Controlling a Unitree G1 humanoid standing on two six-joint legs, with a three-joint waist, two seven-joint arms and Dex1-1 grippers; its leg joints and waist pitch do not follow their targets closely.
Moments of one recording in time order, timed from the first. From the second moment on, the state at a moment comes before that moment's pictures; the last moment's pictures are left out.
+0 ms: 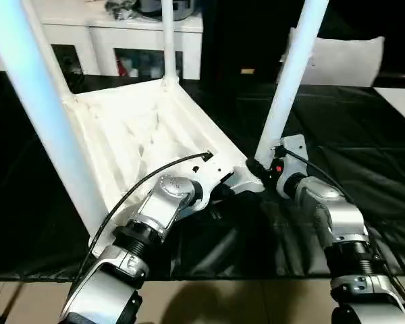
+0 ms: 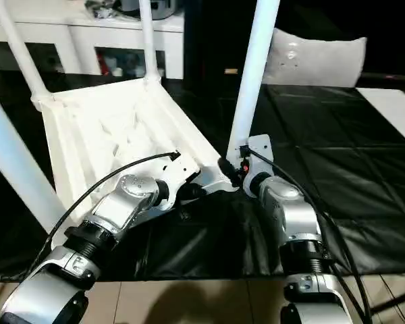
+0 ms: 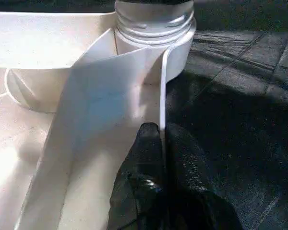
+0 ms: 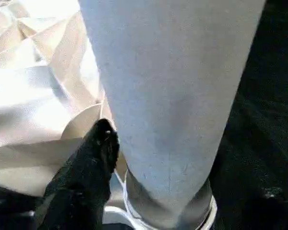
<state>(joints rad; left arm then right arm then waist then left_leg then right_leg) -0.67 0.04 -0.28 0.63 0.13 0.38 -0.71 -0.50 -0.17 -0.08 0.39 0.11 0.46 0.50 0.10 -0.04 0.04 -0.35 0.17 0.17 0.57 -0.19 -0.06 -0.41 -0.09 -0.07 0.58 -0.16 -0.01</state>
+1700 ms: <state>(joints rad) -0.61 0.28 -0.37 0.53 0.08 0.18 -1.17 -0.43 -0.47 0.08 0.44 0.21 0.28 1.24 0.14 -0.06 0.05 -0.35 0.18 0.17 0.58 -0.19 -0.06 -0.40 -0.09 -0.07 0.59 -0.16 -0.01</state>
